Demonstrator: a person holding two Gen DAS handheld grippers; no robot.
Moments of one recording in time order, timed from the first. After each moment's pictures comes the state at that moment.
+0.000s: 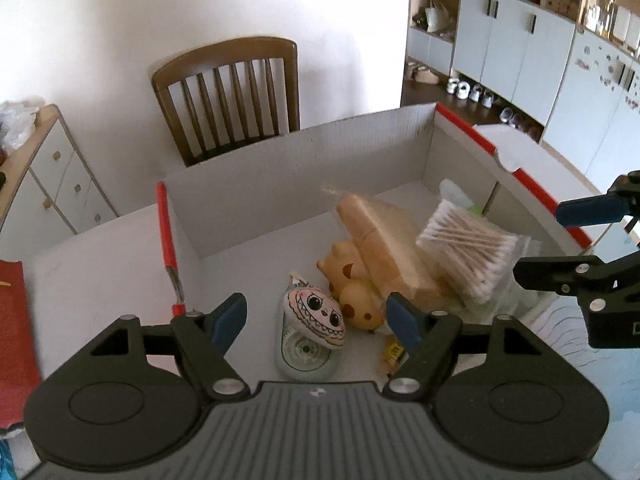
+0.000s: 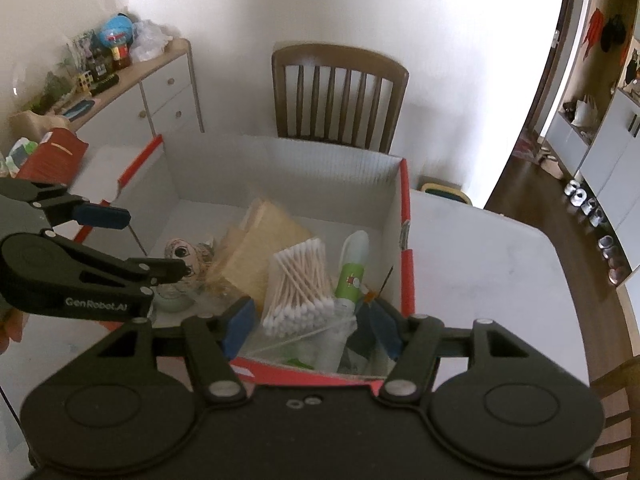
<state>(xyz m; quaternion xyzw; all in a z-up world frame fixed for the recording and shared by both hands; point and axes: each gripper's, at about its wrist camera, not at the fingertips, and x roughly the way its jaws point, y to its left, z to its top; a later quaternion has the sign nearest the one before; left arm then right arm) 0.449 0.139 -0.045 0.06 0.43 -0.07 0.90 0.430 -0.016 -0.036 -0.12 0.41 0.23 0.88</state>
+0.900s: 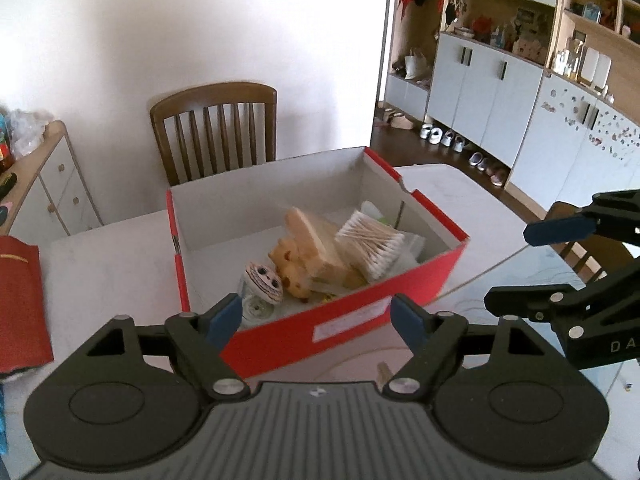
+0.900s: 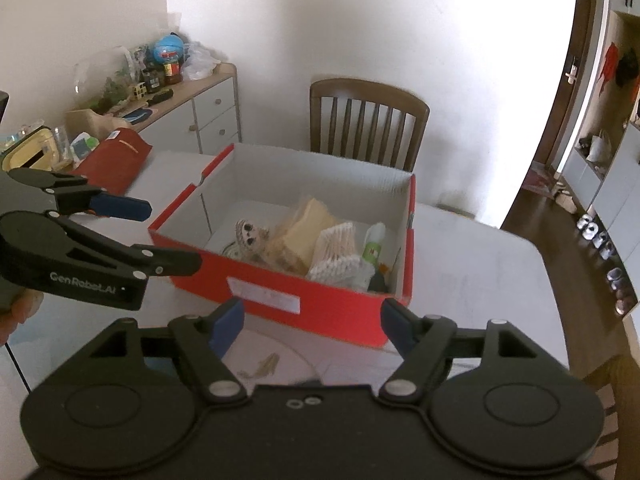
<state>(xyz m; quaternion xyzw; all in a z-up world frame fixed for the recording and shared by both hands) 0.337 0.125 0.012 0.02 0.37 -0.10 0.92 0.336 -0.054 0.004 -0.12 0.36 0.28 0.88</state>
